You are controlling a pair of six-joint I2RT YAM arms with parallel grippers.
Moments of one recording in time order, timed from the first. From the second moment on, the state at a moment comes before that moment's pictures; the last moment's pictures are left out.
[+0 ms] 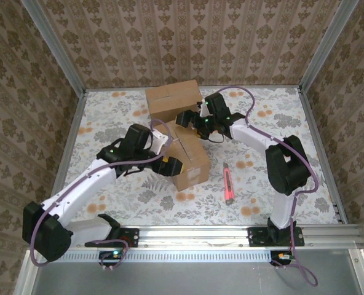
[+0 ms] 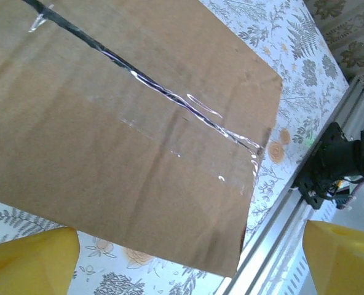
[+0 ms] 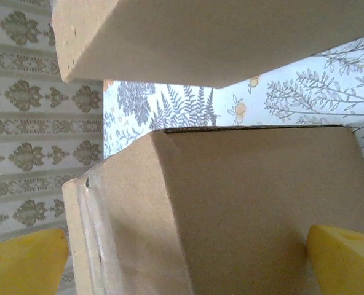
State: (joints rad) left arm -0.65 1.16 0.94 -0.64 0.54 -0.23; right arm 0.47 1.88 1.41 -0.23 -0.55 0.83
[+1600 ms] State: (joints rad) left arm -0.67 0.90 0.93 -0.83 0.31 -0.44; right arm 0.51 1.17 1.11 -0.91 0.01 0.65
